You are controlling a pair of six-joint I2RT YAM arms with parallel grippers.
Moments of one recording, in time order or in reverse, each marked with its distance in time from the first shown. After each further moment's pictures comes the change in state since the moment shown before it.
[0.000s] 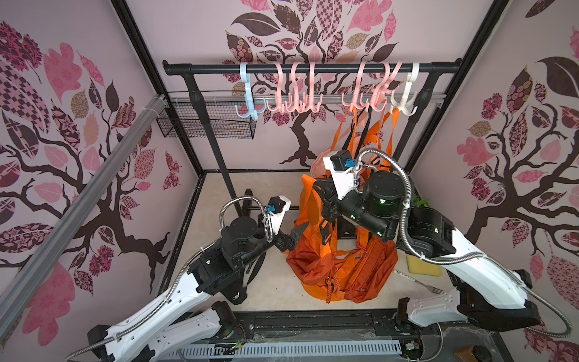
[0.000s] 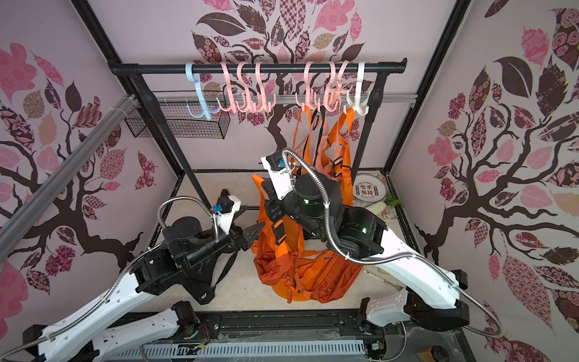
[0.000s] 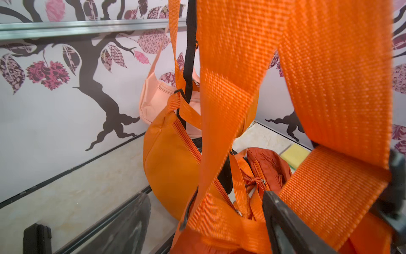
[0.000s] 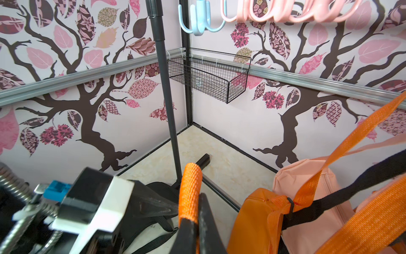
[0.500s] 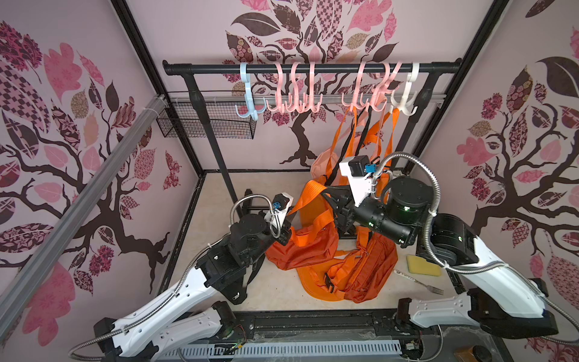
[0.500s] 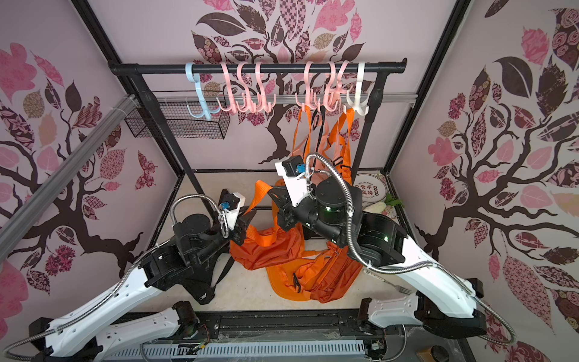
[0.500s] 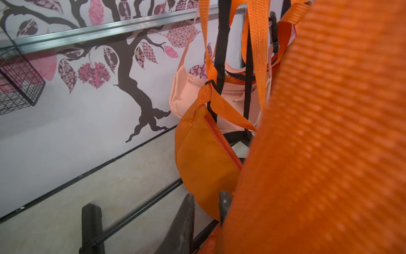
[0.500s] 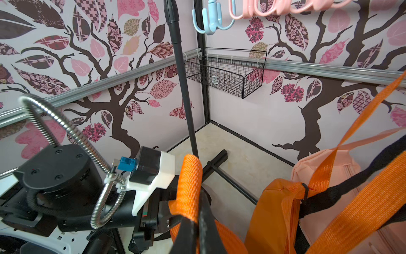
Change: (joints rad) left arm 0.000 0.057 0.019 -0.020 -0.171 0.093; right arm 0.002 -0.098 -0.048 -0.035 -0.092 0.062
